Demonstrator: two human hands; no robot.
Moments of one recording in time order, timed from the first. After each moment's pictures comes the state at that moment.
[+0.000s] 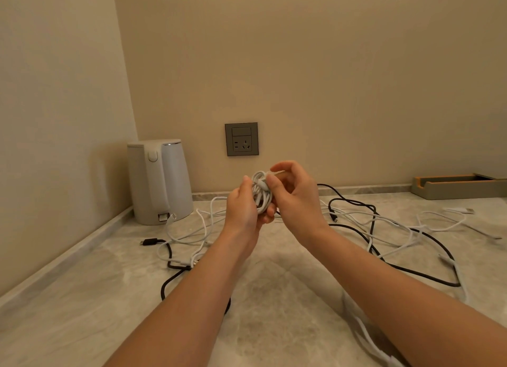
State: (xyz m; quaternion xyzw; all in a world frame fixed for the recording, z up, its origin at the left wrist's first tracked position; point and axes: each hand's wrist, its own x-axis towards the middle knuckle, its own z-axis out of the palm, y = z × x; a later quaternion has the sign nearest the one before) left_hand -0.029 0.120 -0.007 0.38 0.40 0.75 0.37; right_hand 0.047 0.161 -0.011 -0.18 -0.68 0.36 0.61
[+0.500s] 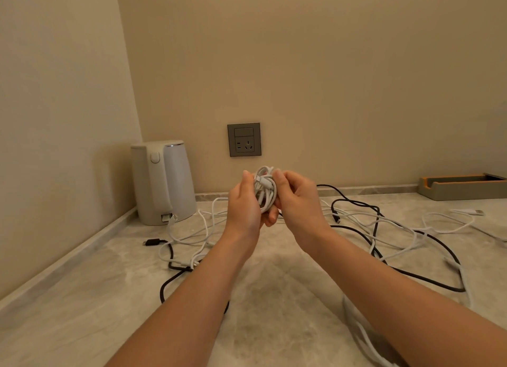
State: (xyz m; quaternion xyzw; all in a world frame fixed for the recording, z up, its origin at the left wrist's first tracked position) left_hand -0.025 0.113 -0.004 0.43 0.42 0.74 0.30; right_hand 0.046 0.163 -0.013 -0.19 -0.67 0.43 0.58
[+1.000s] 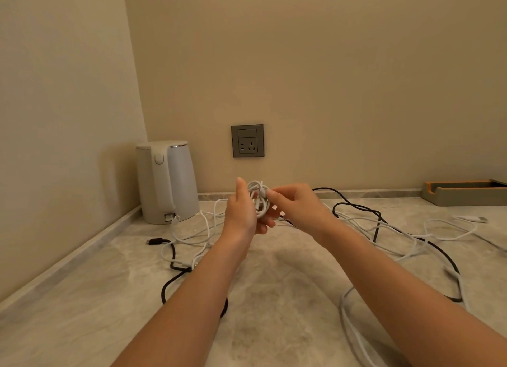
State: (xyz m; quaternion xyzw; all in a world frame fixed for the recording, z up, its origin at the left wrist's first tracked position) left_hand -0.033 0.119 -0.005 0.38 0.54 0.68 0.32; right_hand 0.069 0.167 0.004 -0.24 -0.79 0.40 0.39
